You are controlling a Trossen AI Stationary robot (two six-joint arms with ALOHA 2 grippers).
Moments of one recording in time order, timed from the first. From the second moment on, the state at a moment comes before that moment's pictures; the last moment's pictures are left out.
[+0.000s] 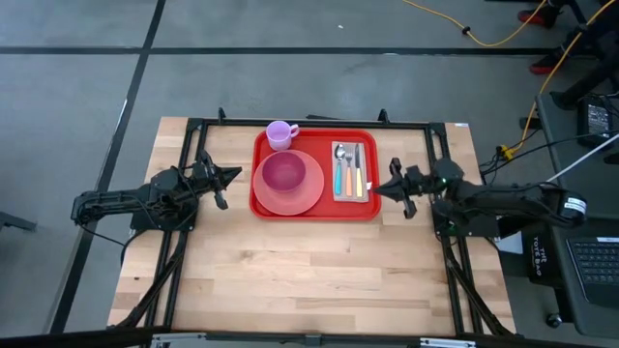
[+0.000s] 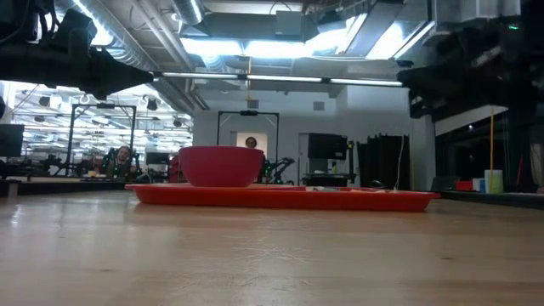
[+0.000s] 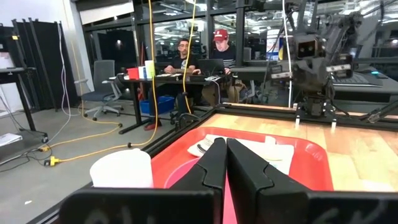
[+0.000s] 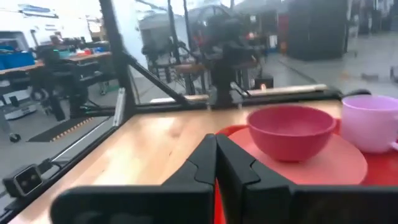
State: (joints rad) left arm 0.14 0.01 0.01 0.08 -0.32 0.03; right arm -0.46 0.84 0.05 0.84 -0.63 0.15
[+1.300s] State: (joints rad) left arm 0.14 0.01 0.01 0.08 -0.32 0.03; right arm 0.10 0.00 0.01 0.08 -0.40 0.10
